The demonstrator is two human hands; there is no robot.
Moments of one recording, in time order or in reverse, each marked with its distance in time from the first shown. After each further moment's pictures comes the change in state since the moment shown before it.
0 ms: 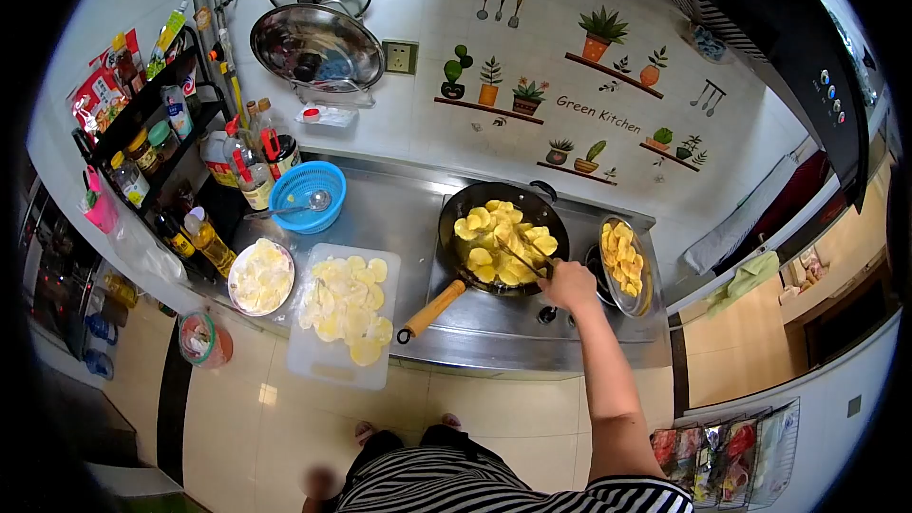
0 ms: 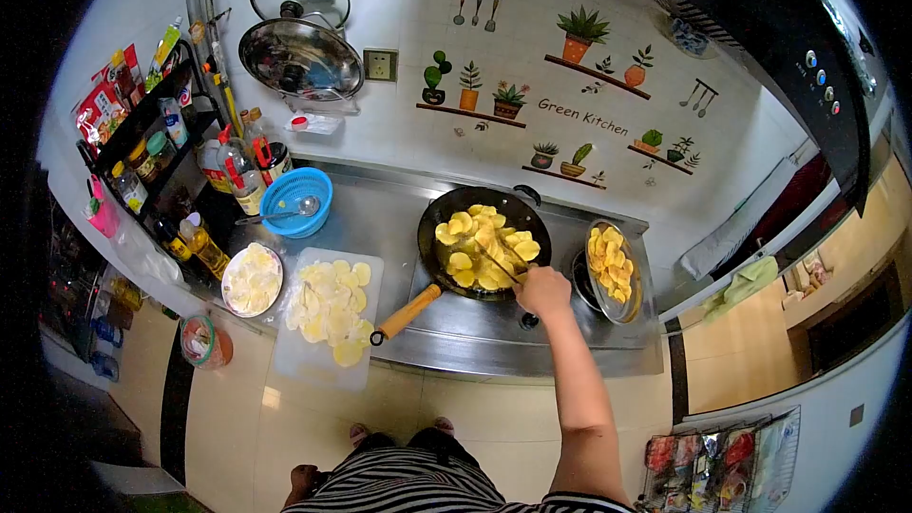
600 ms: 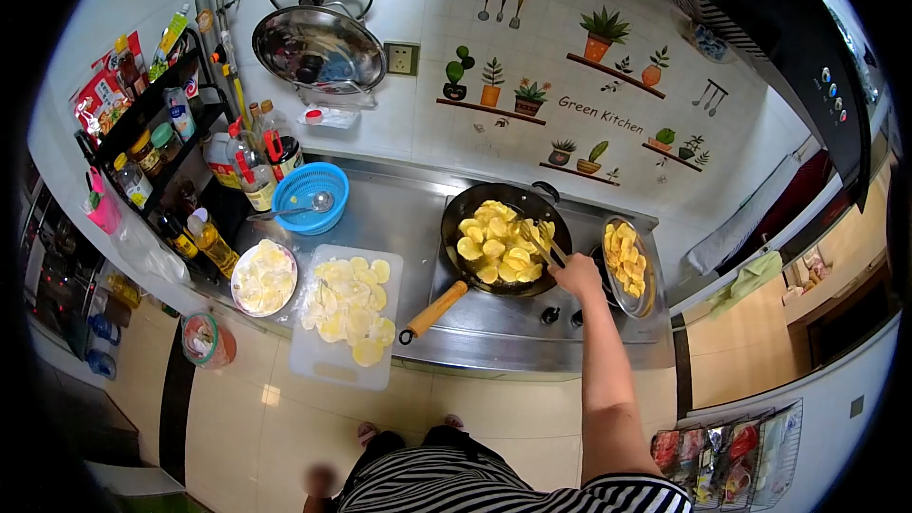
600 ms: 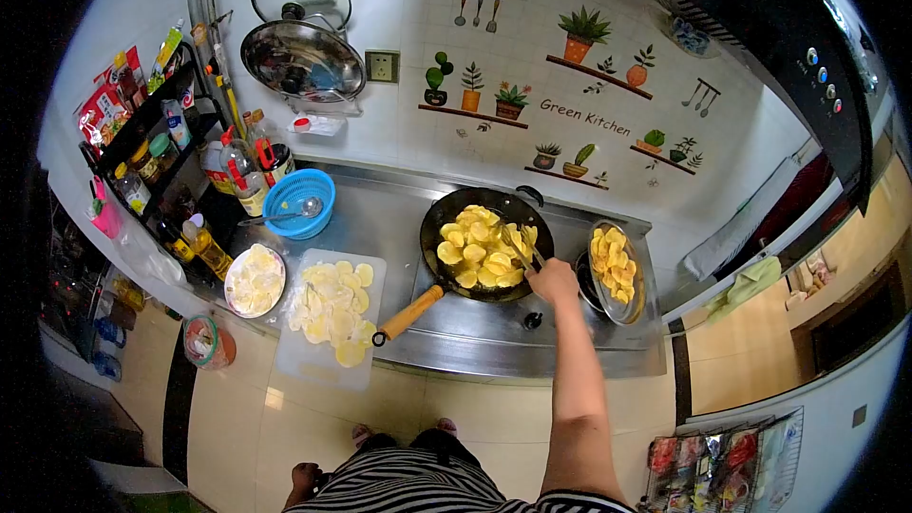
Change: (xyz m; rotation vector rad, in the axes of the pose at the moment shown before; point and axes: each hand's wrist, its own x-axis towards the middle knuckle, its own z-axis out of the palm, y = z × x) left_hand 0.002 0.020 -0.012 -0.346 -0.099 -0.326; right_hand 0.034 0.024 0.014 0.277 -0.018 0.248
